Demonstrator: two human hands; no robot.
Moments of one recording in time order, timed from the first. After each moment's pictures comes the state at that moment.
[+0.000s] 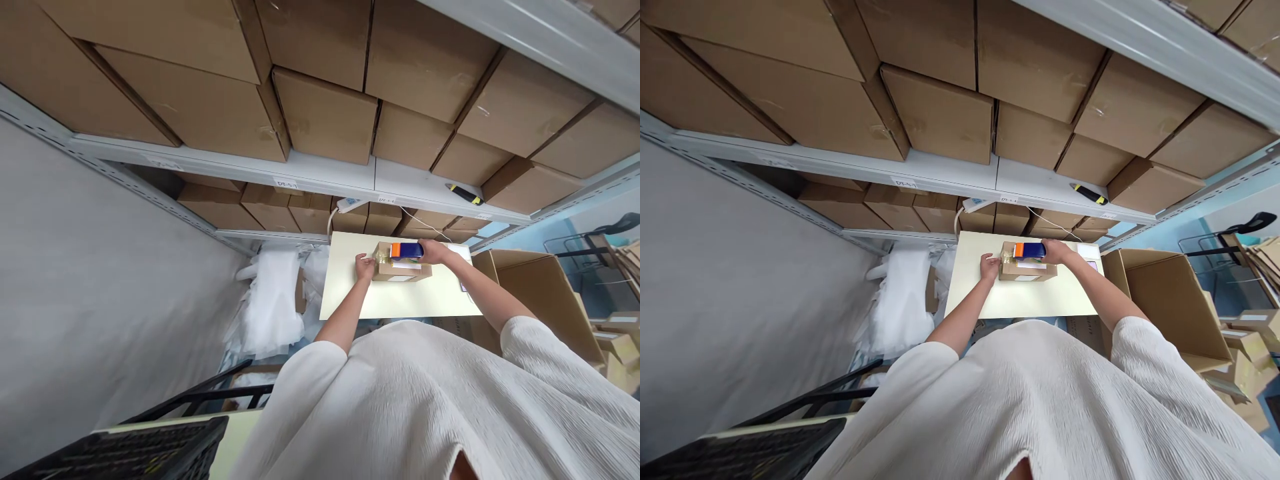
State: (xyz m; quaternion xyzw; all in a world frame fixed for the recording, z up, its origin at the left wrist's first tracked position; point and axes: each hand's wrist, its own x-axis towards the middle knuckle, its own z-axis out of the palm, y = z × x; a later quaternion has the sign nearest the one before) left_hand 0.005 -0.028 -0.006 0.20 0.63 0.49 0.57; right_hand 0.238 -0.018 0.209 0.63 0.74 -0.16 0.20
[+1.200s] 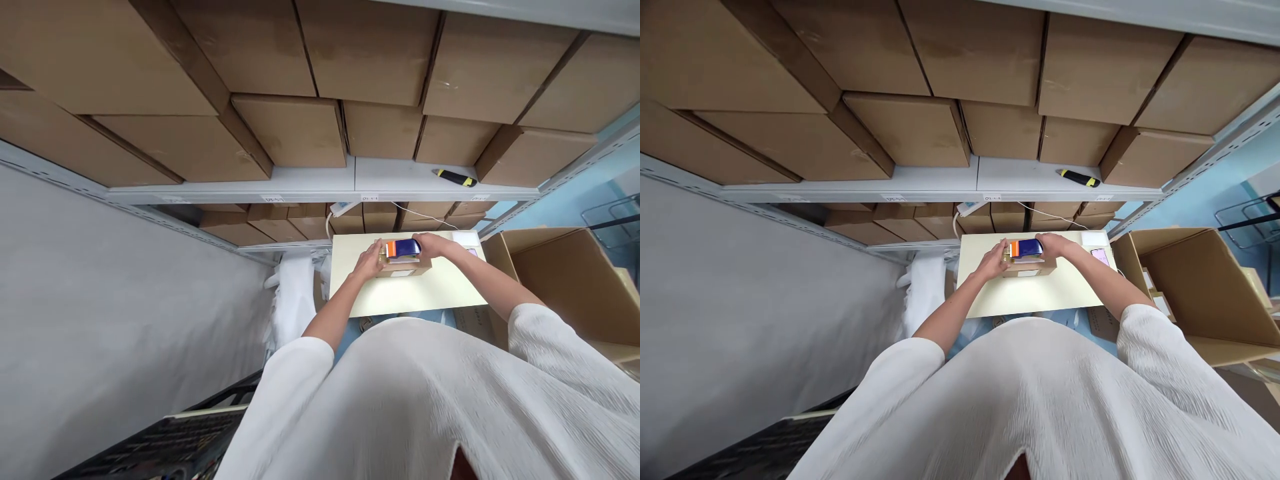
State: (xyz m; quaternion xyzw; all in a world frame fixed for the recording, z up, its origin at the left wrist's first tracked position) left_hand -0.015 -0.020 0.052 0.72 0.47 0.25 0.45; right_hand 0.264 -0.022 0.204 0.57 0.78 -0.23 0.16
